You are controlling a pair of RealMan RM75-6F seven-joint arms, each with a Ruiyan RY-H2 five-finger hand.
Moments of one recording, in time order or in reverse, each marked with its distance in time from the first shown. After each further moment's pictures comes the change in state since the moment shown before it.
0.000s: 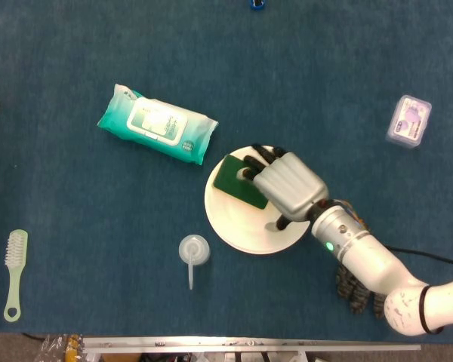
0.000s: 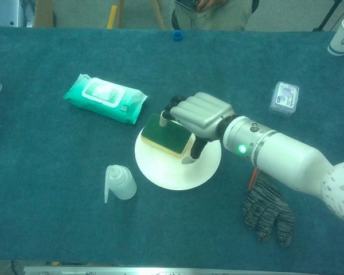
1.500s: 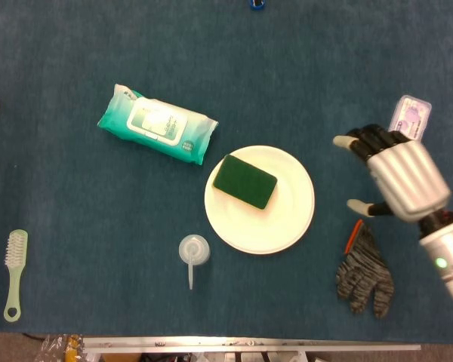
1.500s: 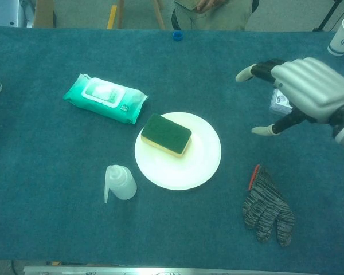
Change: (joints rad) left arm -0.113 -0.017 0.073 -0.039 -0.110 0.087 0.117; right arm -0.460 0.282 -0.040 -0.102 -0.582 0.198 0.363
